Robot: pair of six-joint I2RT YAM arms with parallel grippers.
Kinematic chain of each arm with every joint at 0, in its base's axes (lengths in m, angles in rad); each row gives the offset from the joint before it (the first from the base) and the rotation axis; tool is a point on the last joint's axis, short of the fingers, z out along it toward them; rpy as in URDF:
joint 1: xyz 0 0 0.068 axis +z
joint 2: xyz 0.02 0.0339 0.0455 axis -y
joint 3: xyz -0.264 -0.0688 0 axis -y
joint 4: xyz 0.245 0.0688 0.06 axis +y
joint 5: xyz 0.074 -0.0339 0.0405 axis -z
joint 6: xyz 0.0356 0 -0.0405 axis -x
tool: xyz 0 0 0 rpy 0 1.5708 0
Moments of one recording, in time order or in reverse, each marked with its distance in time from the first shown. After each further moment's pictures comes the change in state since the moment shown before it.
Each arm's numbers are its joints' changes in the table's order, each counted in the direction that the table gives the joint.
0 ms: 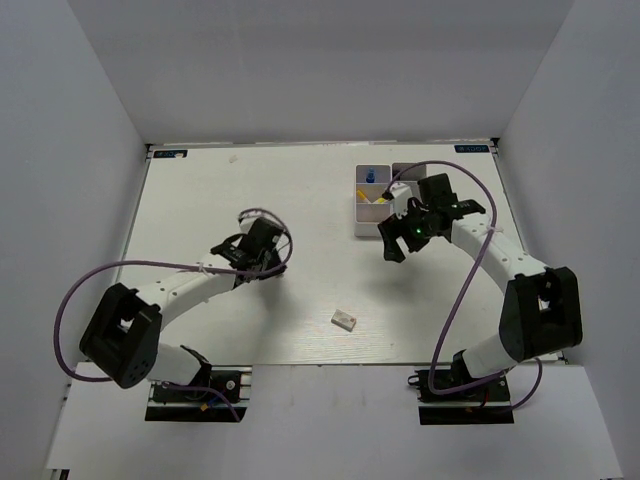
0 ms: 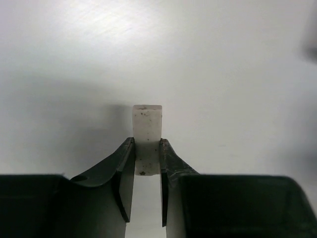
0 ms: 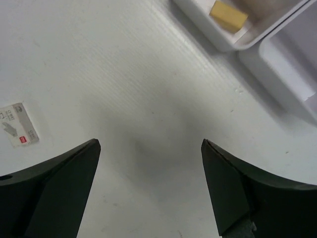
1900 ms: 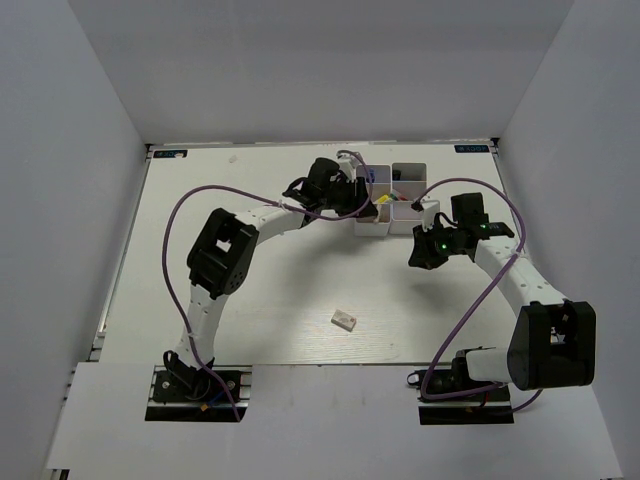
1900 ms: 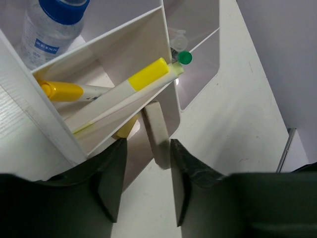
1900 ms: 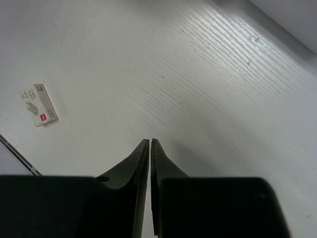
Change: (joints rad) left arm -0.012 -0.799 0.823 -0.541 0.752 -0.397; right arm -0.190 0.182 -0.217 -0.012 -0.196 -0.016
